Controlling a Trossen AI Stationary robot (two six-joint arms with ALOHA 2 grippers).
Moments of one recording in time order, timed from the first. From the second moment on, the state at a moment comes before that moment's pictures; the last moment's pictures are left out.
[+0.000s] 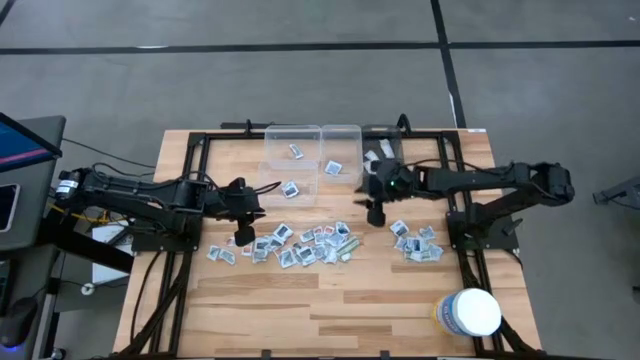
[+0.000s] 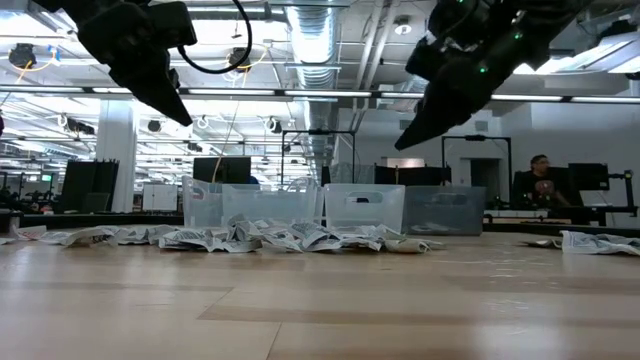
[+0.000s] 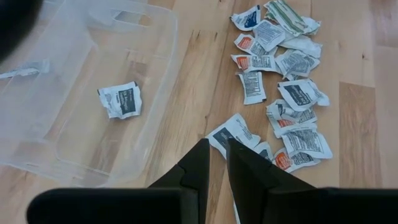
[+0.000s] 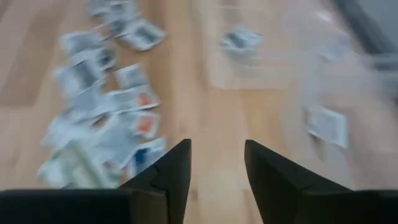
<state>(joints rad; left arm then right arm) -0.10 0.81 0.67 -0.55 -0.23 -0.15 -0.16 1.30 0.71 -0.12 -0.03 -0.12</state>
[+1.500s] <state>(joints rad) -0.10 0.81 0.67 -0.54 -0.21 -0.15 0.11 1.69 0.77 -0.12 -0.03 -0.19</state>
